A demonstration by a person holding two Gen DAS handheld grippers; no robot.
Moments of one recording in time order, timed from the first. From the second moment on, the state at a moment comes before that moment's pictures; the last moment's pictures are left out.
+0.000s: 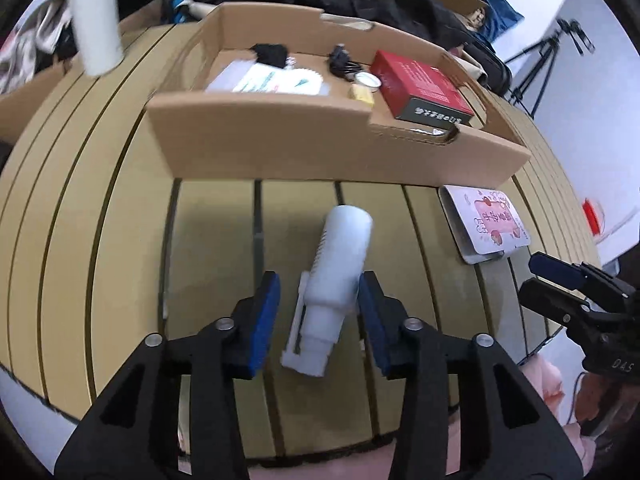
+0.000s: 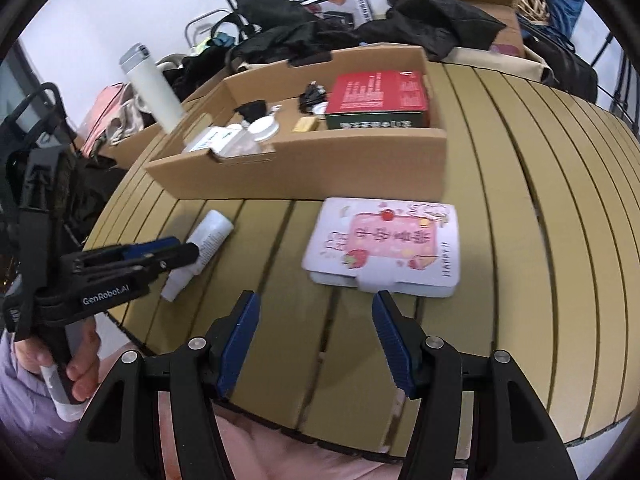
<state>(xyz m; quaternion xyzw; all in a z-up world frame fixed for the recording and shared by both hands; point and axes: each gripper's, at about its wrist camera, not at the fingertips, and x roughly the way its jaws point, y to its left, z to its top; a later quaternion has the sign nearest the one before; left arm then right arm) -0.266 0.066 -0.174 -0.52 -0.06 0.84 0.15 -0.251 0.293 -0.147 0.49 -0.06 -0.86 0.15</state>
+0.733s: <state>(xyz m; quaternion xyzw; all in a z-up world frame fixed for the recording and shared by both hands) -0.223 0.041 -0.182 -0.51 -0.09 0.84 0.13 -0.326 0.181 -0.170 0.51 -0.03 -0.82 0.25</state>
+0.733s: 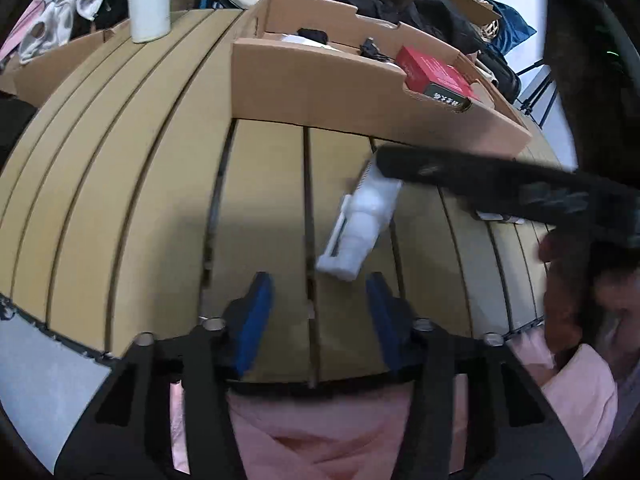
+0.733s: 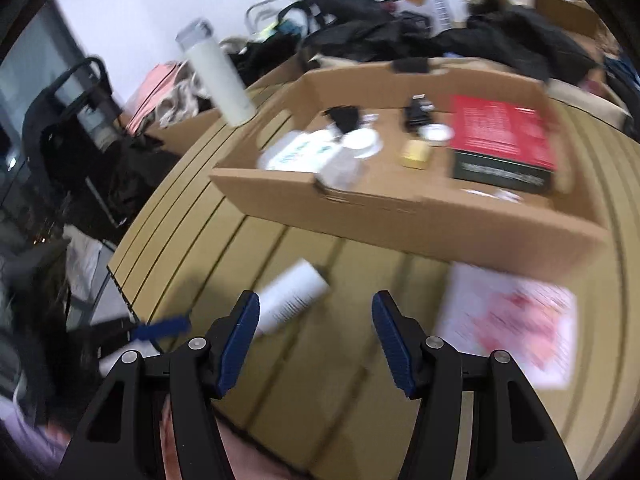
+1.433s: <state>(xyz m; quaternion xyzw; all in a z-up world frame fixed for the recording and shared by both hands) -0.238 0.070 -0.187 -0.50 -0.14 0.83 0.19 -0.279 0.263 -0.189 0.52 -0.18 -0.82 0.19</state>
